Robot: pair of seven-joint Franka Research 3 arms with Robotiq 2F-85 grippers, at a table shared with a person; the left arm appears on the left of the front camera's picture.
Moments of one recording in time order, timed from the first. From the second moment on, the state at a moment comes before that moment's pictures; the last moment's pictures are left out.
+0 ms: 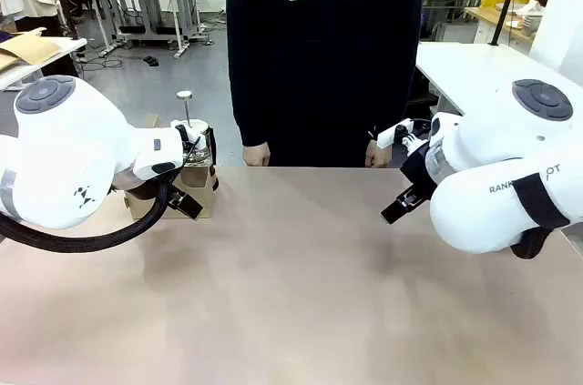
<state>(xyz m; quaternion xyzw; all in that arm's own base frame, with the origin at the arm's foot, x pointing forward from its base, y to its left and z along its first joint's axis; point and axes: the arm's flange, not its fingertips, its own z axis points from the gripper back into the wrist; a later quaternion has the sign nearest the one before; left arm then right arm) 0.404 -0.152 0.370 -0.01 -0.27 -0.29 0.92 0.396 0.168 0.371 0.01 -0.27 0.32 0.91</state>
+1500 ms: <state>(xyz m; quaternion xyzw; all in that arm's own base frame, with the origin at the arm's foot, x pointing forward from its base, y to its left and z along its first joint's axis) 0.403 -0.153 0.370 -0.01 -0.27 -0.29 0.92 0.434 0.160 0.474 0.04 -0.27 0.31 0.91</state>
